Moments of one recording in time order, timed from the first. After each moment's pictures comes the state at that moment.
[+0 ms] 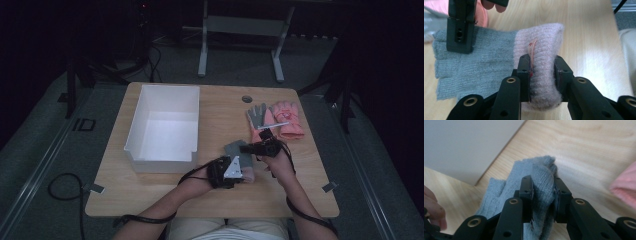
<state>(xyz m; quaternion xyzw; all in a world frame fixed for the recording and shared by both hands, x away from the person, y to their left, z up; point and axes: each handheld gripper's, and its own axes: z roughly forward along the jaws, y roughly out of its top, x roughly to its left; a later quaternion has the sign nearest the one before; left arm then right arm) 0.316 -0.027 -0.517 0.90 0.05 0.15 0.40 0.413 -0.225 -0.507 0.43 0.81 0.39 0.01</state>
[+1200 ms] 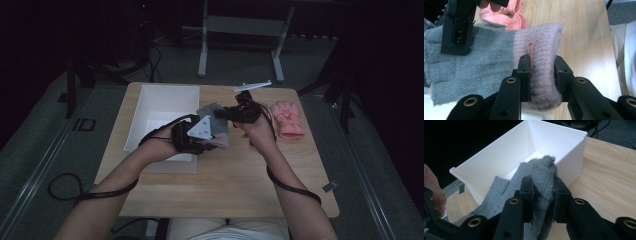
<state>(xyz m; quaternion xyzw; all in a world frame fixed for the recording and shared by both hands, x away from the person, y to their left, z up) 0.339 0.075 -0.390 0.91 0.03 0.18 0.36 0.428 -0.128 -0.383 0.34 0.82 0.46 0.06</state>
